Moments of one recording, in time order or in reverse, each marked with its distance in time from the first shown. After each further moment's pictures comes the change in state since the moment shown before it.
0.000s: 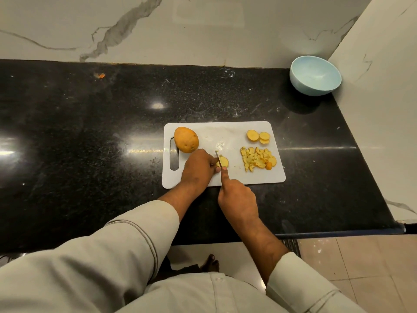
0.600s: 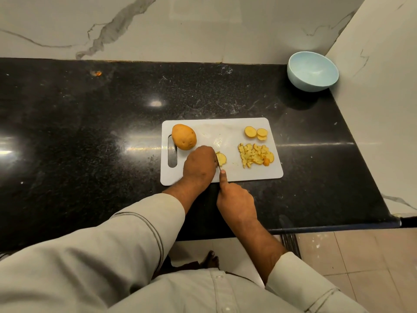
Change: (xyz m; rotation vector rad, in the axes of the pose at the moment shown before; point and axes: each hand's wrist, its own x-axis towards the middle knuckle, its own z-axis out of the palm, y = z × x) left_hand 0.004 0.013 0.005 0.288 0.009 -0.010; right_hand -0.007 0.005 0.009 -0.050 -0.073 0.012
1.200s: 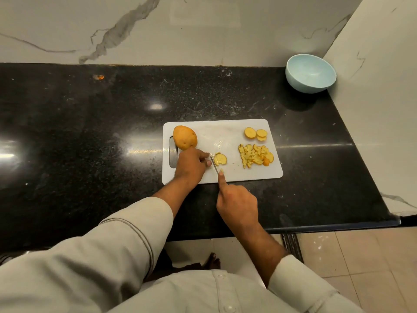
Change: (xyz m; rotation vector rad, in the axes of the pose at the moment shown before) left_hand -0.003 -0.026 -0.005 -0.390 0.031 -0.113; right_hand -0.015 -0.001 -0.004 -0.063 0.153 -0.061
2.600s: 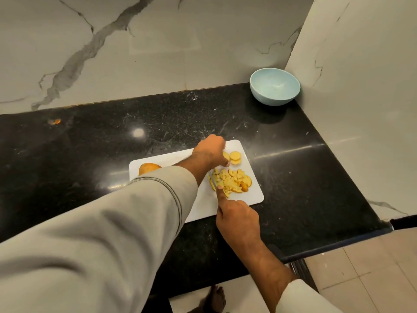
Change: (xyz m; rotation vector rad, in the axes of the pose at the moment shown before) left_hand 0.100 0.133 0.050 0.575 -0.327 0.318; right_hand 0.035 0.052 -0.002 0.143 0.140 0.123
